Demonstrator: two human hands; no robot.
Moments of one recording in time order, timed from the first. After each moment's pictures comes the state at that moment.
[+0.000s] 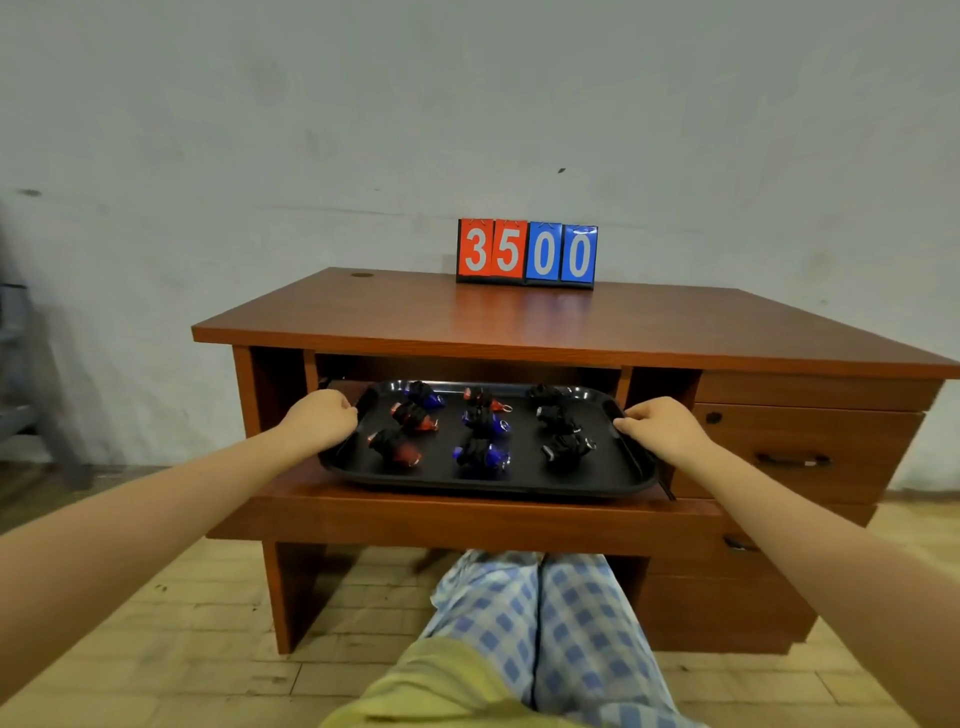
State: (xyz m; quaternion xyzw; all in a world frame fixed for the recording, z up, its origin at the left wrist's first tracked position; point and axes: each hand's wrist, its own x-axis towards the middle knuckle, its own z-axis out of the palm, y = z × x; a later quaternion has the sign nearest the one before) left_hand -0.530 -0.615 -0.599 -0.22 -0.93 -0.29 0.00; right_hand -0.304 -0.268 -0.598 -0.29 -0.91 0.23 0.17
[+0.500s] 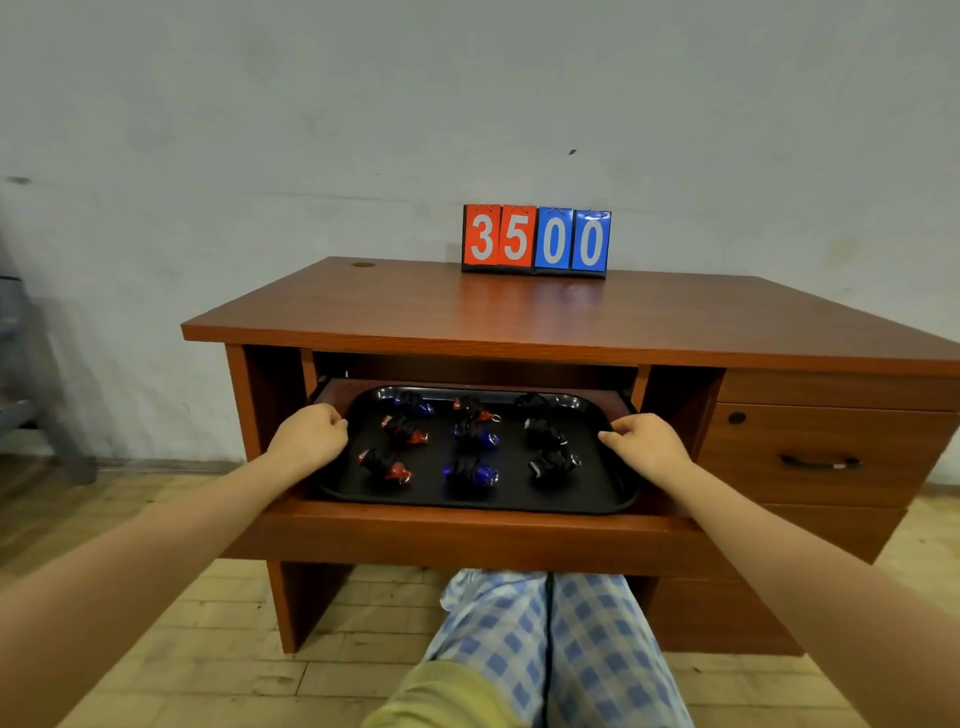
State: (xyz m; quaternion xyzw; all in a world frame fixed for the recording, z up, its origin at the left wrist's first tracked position) left_hand -0.562 -0.617 -0.630 -0.20 -0.94 -0.29 0.03; right_hand -0.346 -0.270 -0.633 -0.30 -0.91 0.25 0.18
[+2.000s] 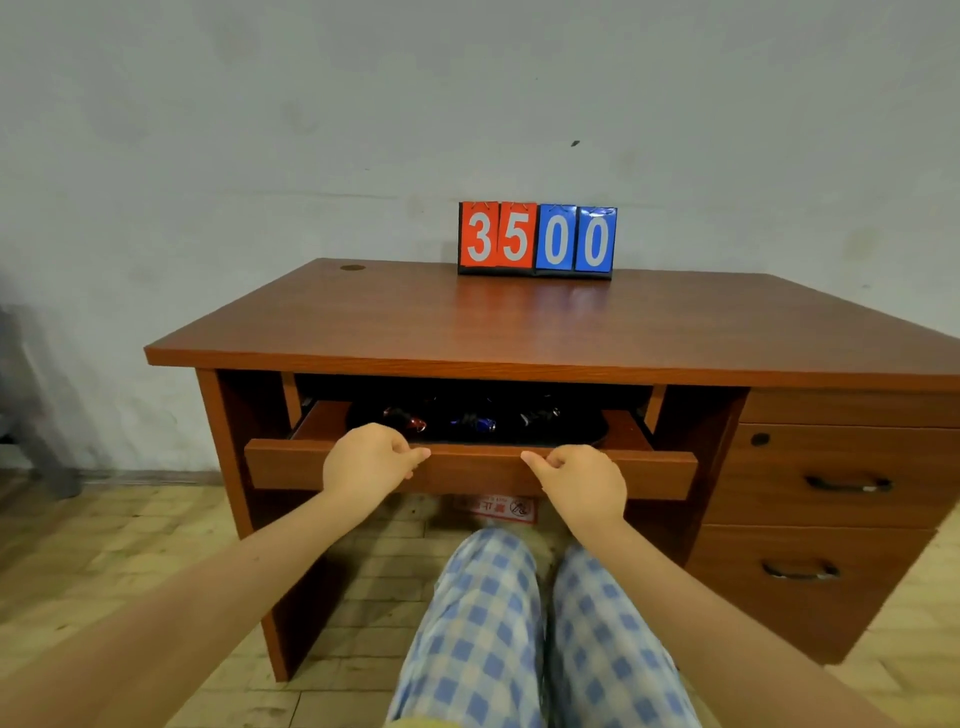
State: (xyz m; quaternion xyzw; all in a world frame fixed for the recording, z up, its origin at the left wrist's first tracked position) left_hand -0.532 -0.546 -0.618 -0.25 -0.93 -0.27 0.04; right_hand -0.402 -0.347 -0.644 -0.31 -0.90 0.17 0.24
